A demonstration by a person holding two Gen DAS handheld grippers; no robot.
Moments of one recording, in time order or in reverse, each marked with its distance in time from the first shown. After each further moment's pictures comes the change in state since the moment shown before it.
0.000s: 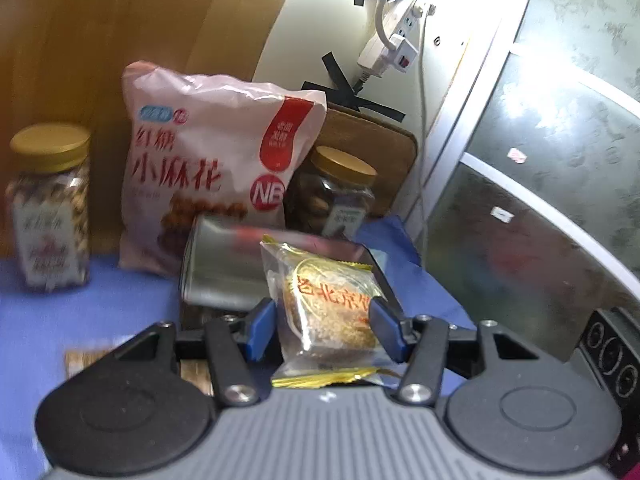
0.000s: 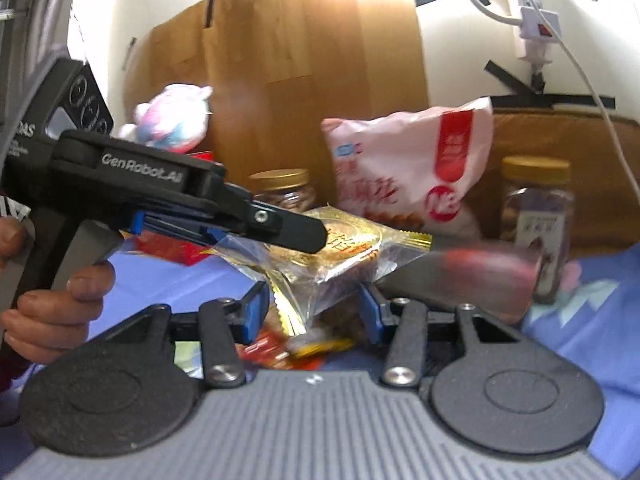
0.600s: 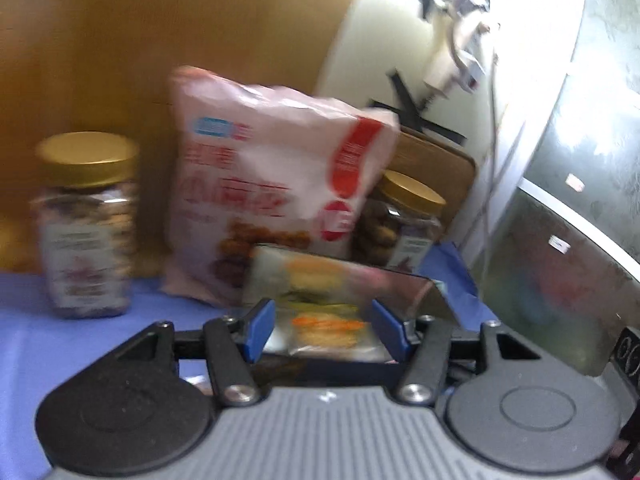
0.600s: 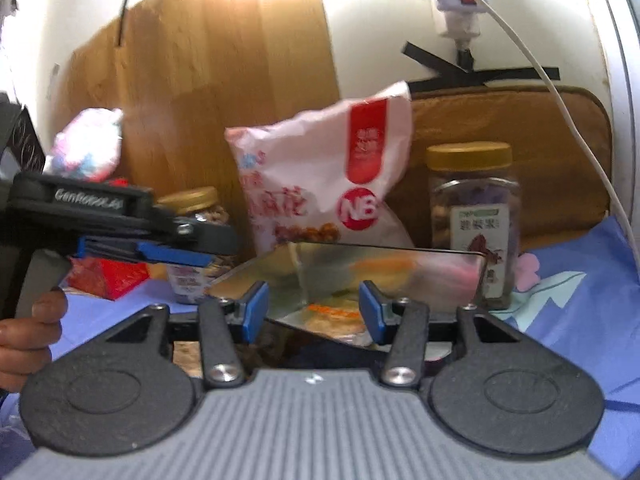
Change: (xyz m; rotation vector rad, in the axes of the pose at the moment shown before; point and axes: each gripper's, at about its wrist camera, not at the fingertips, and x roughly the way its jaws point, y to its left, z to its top) left arm 0.001 0.042 0.007 -0.063 -0.061 0.132; right arm 0.021 -0.041 -0.001 0.107 -0.044 -0.118
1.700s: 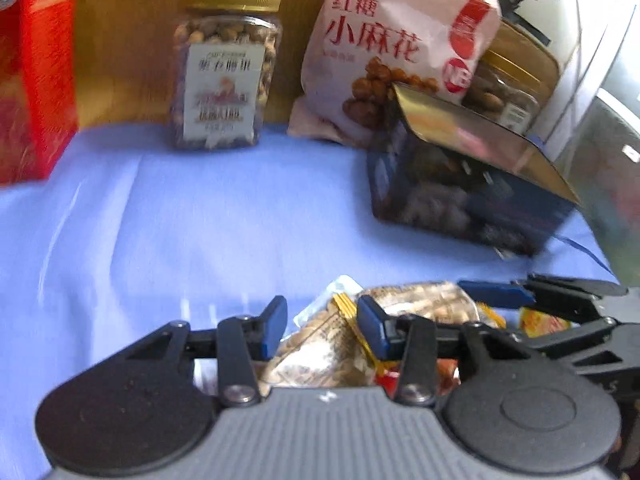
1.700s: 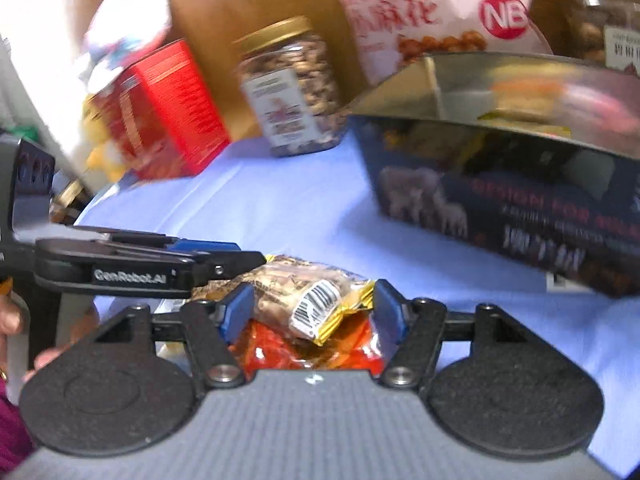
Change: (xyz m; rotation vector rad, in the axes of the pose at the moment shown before) left arm -0.028 0.054 -0.083 -0.039 0.291 0.181; right arm 0.046 0.072 -0.037 0.090 0.475 0.204
